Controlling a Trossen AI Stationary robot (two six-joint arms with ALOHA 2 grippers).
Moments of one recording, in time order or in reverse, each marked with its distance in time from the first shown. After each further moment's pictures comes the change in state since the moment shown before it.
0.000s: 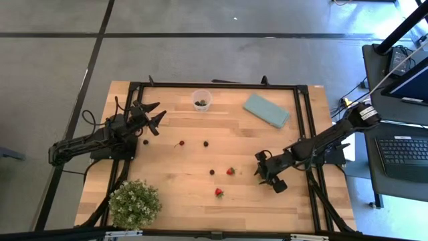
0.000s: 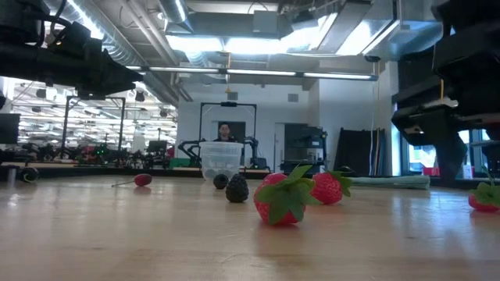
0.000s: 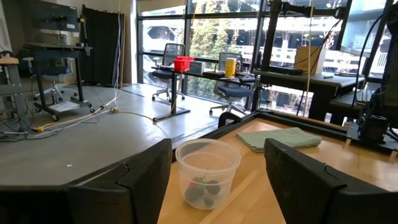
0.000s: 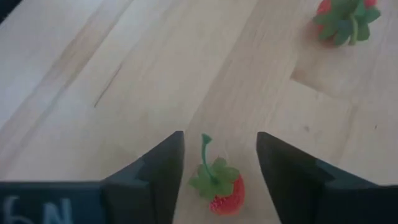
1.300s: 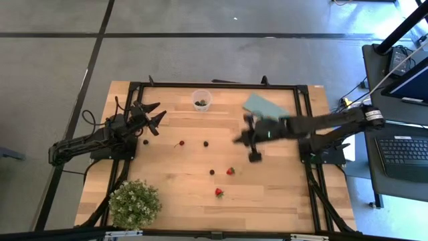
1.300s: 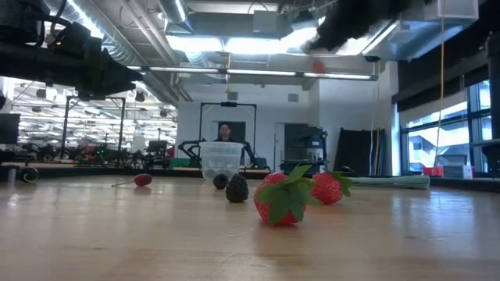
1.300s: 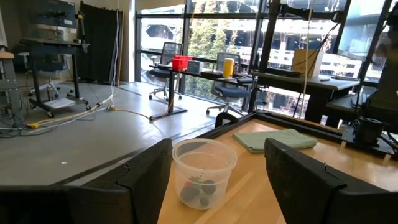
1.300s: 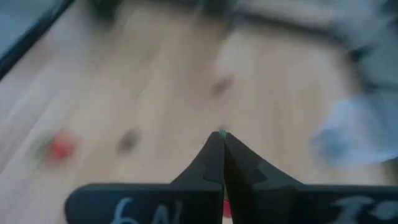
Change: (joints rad) left arm 0.000 0.000 0.000 0.000 0.007 -0.027; right arm -0.381 -0.052 0.537 -0.265 0.128 -0.163
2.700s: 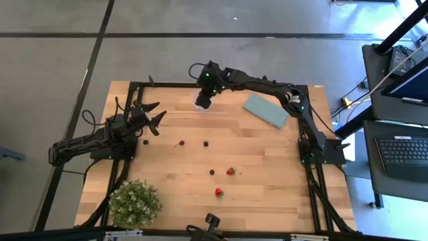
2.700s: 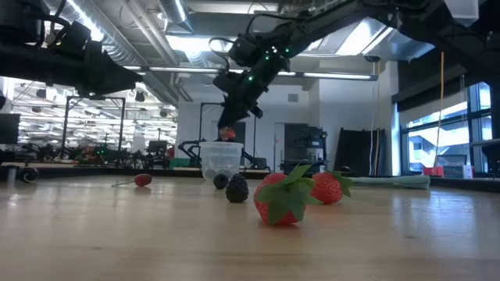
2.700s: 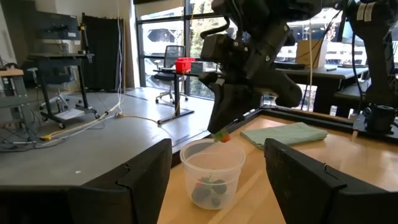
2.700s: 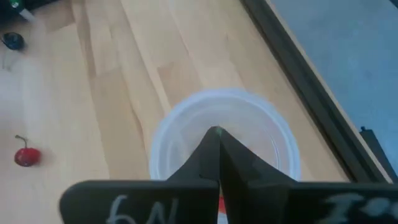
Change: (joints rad) left arm 0.000 0.000 0.000 0.000 -0.007 0.088; right arm -0.511 0.968 1.042 -0.357 -0.201 0.193
